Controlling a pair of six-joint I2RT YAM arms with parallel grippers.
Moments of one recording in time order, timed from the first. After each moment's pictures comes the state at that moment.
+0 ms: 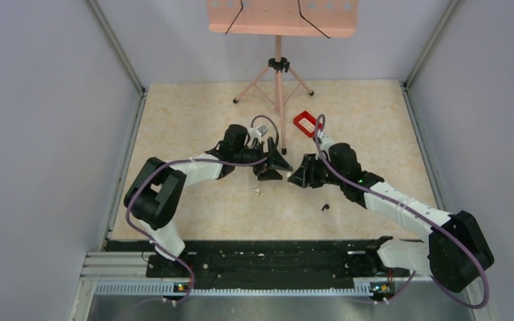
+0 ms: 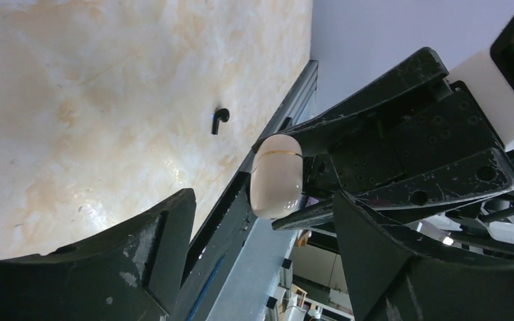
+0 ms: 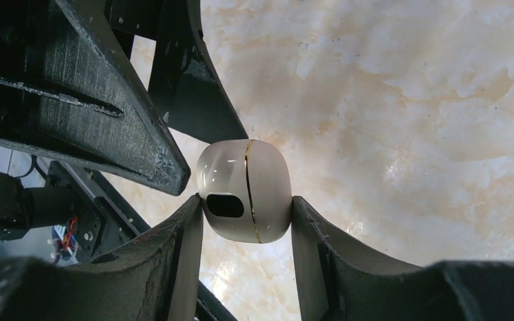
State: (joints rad) left arm -0.54 1.74 0.94 0.23 0.84 -1.01; right arm 0.56 1.17 0.62 -0.01 -0.31 0.50
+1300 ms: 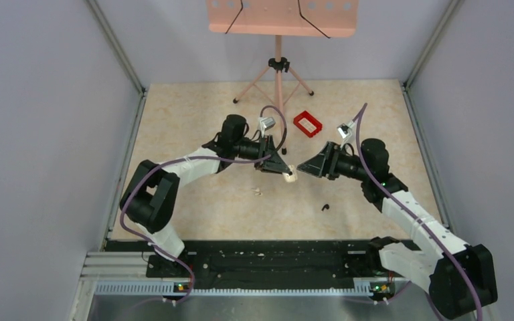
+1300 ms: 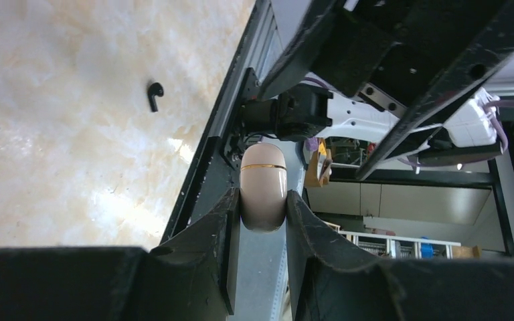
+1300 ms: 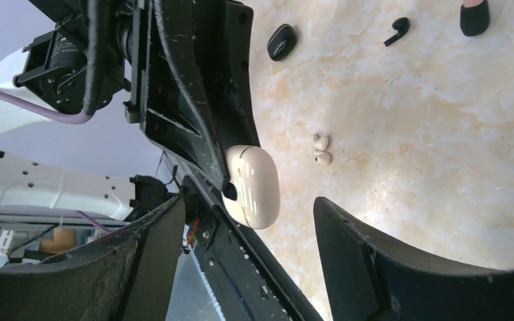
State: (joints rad) left arm -0.53 1.70 1.03 0.17 1.08 -0.86; right arm 0.32 0.99 0.58 0.09 -0.67 0.74
